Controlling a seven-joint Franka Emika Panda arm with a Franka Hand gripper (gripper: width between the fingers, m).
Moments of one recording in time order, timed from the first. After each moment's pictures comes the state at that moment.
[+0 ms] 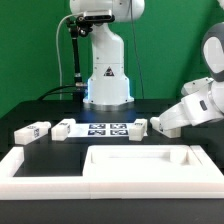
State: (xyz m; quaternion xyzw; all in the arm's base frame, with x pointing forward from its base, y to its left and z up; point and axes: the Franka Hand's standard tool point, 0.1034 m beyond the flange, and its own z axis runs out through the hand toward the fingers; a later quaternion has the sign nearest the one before) arm 0.403 0.150 0.037 0.84 0.25 -0.47 0.09
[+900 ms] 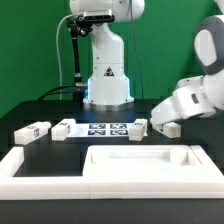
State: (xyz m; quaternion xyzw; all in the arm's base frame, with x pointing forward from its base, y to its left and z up) arm 0.401 0.127 0.032 0.88 0.20 -0.43 0.10
